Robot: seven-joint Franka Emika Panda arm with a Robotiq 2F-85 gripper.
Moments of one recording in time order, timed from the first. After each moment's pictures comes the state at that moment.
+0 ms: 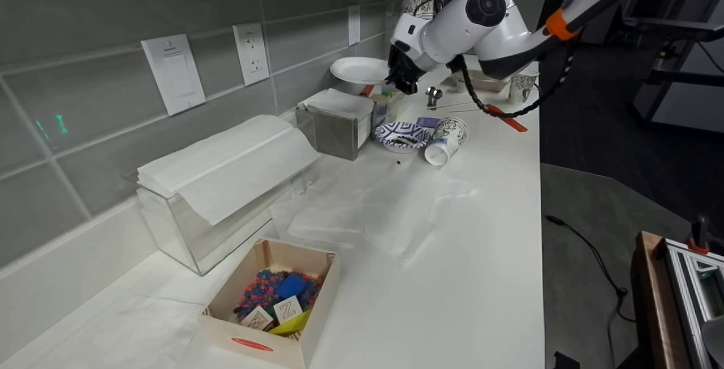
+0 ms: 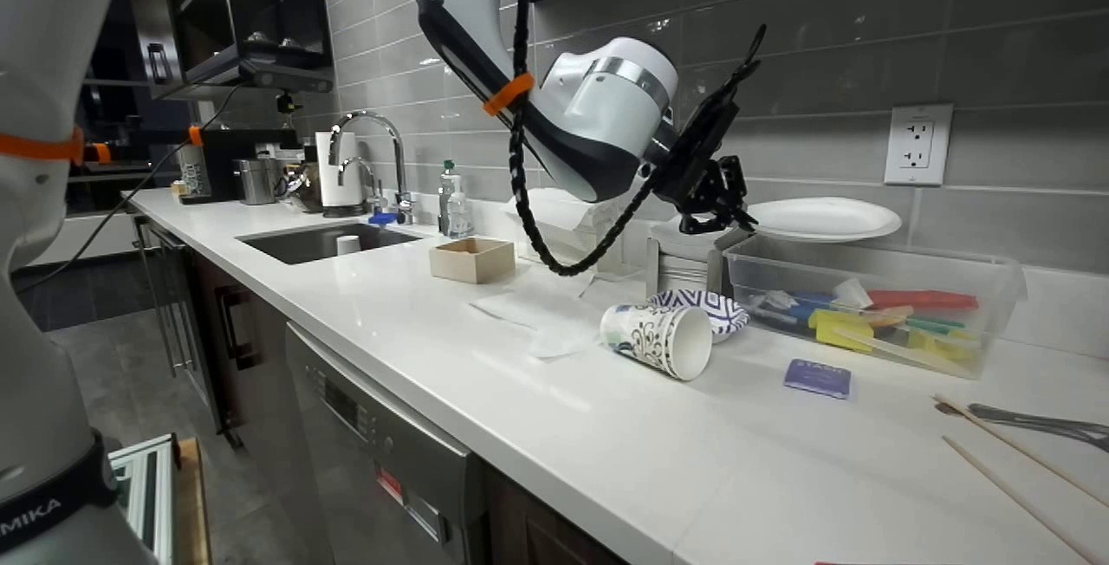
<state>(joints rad) -0.16 0.41 -0.15 -1.79 -1.67 3.00 0.16</state>
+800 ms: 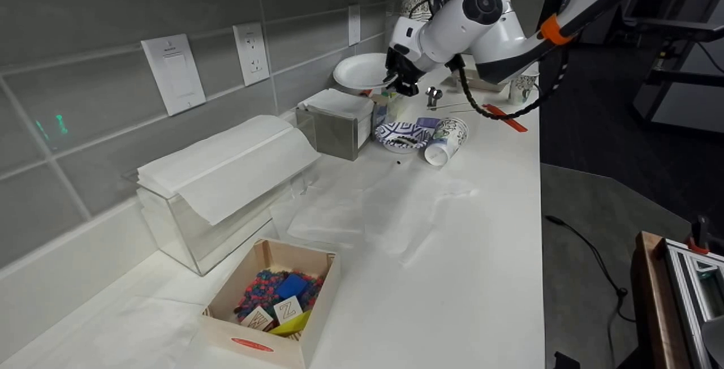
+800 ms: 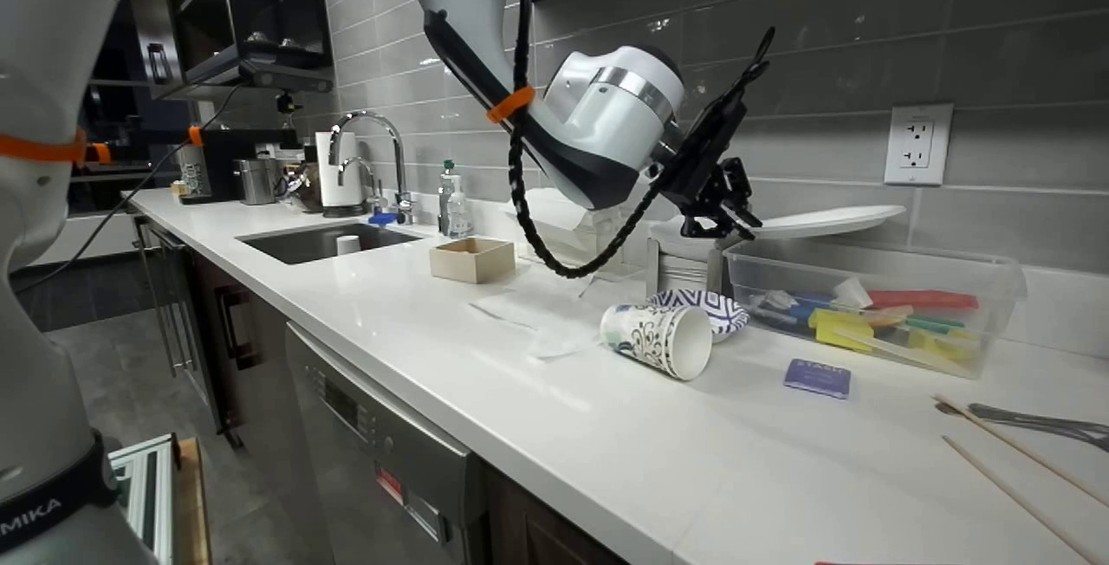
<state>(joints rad) -0.17 0.43 -0.15 -1.78 -1.56 3.02 -0.02</state>
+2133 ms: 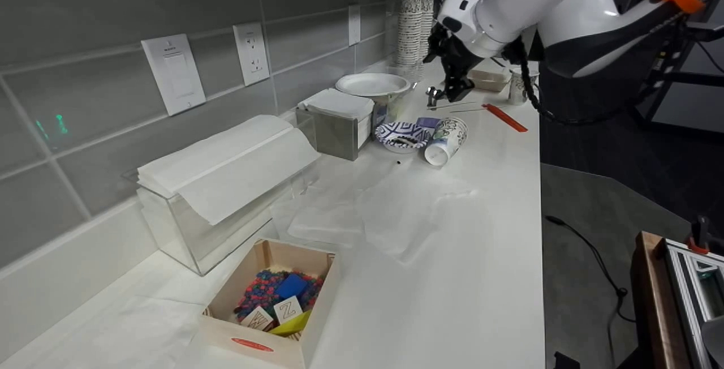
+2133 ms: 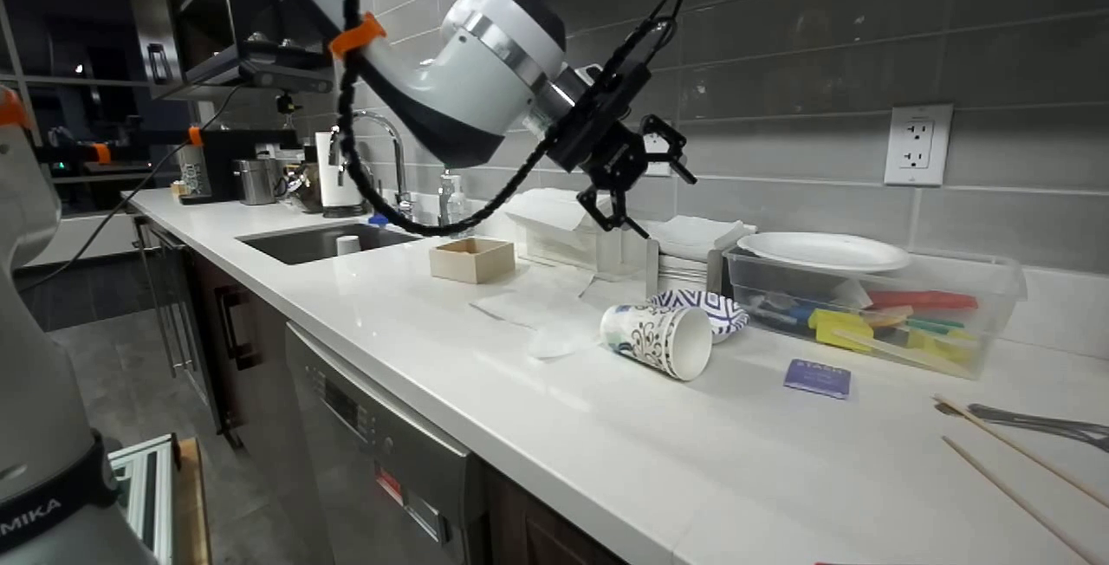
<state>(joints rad) -0.13 -0.01 -0.14 -2.28 -1.33 2.90 -0.07</state>
